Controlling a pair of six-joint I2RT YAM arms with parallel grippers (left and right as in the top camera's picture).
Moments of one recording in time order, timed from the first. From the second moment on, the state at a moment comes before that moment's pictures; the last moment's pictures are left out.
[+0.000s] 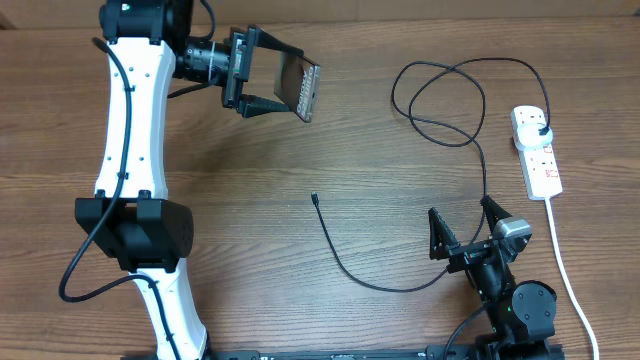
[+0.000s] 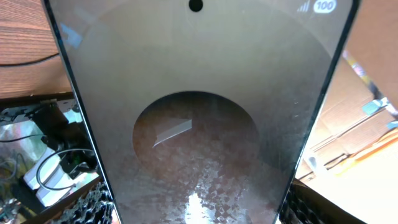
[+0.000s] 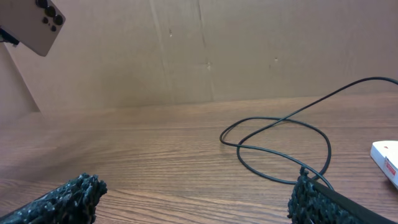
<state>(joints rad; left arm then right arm) -0.04 2.17 2.39 -1.69 1.24 -0.94 0.14 0.01 0.02 -0.02 -0.13 0.17</state>
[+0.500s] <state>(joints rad) -0.03 2.17 2.39 -1.69 1.24 -0.94 0.14 0.01 0.02 -0.02 -0.13 0.17</state>
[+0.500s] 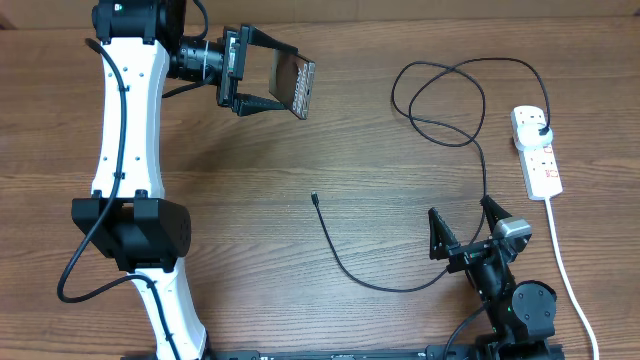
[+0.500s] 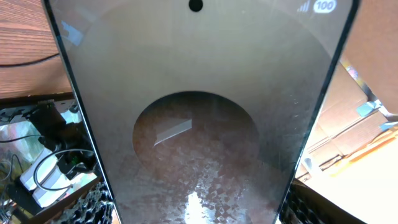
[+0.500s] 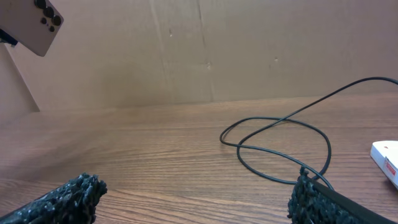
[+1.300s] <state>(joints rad) -0.03 2.17 2.39 -1.69 1.25 -0.96 0.14 0.01 0.02 -0.02 -0.13 0.17</state>
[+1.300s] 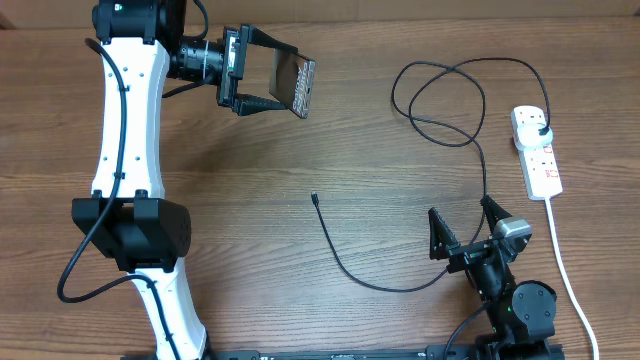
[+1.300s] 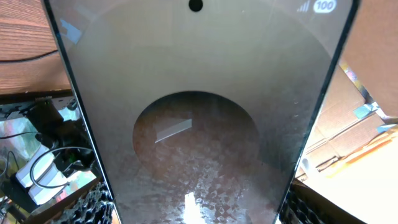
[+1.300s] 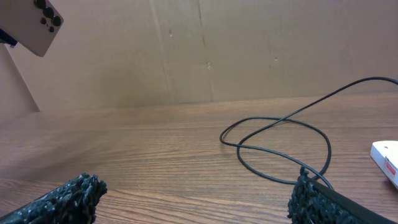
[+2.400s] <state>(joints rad) -0.07 2.17 2.39 -1.69 1.09 -0.97 0.14 0.01 0.02 -0.02 -0.13 0.17</state>
